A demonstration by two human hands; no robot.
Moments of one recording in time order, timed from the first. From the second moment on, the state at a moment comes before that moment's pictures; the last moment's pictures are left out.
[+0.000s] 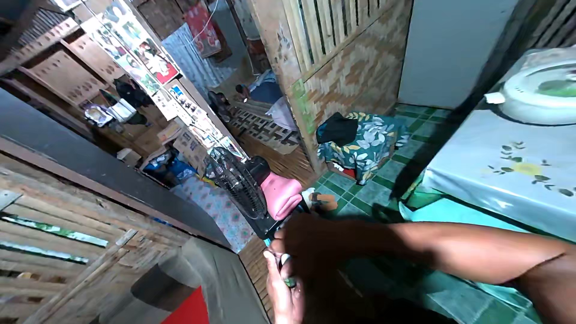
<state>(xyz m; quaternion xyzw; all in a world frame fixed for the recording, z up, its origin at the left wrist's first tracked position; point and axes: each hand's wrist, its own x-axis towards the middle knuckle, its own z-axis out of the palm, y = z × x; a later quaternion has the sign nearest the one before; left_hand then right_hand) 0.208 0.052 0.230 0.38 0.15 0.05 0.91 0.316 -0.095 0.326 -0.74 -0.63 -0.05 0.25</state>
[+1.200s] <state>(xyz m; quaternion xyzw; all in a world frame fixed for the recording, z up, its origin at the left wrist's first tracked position) 0.211 0.081 0.251 0.30 0.06 0.00 0.95 0.337 -0.082 0.353 -0.58 -0.58 0.02 0.57</state>
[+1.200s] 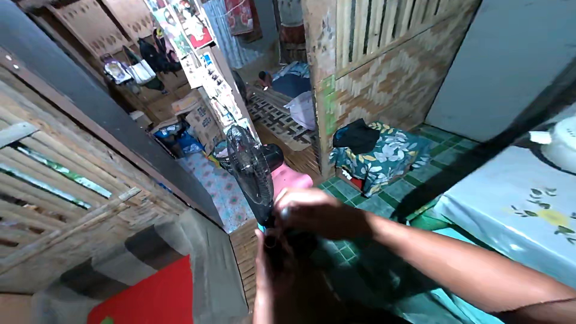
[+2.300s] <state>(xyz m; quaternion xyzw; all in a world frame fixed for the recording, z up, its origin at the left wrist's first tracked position) 0.180 0.149 0.427 0.31 -0.12 0.32 0.89 0.334 0.015 0.493 -0.63 -0.67 -0.18 0.35</state>
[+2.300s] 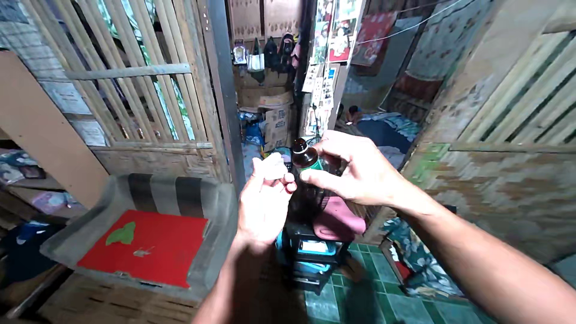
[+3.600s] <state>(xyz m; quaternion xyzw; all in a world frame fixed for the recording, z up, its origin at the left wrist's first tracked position) 0.182 0.146 0.471 0.34 -0.18 0.27 0.88 0.324 -0.003 0.594 -0.60 -0.69 -0.41 0.06</state>
